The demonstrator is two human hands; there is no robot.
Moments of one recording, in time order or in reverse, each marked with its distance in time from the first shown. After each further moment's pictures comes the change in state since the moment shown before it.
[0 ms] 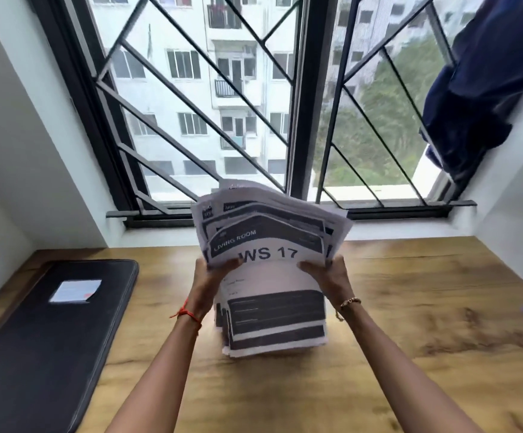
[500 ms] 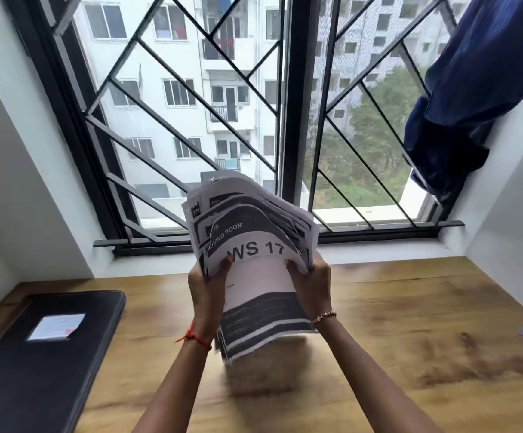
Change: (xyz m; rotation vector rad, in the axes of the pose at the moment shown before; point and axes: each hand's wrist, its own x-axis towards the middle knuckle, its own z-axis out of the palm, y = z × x) left_hand 0.013 0.019 0.041 0.027 0.235 0.252; right_hand 0.022 -0.025 0.019 -0.195 0.305 -0.469
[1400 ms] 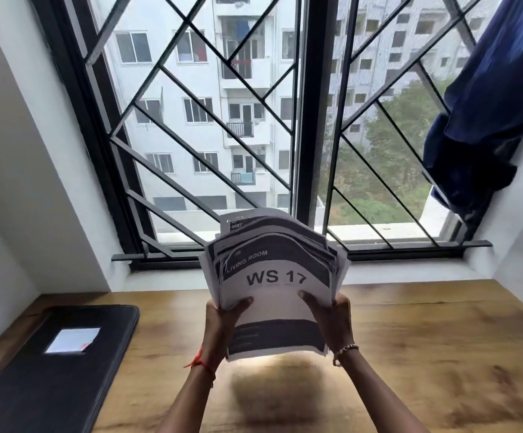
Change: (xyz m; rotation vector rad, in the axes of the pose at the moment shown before) left_hand -0.002 -0.025 -0.015 0.062 -0.155 -0.178; right_hand -0.012 0.038 -0.003 0.188 -0.128 0.296
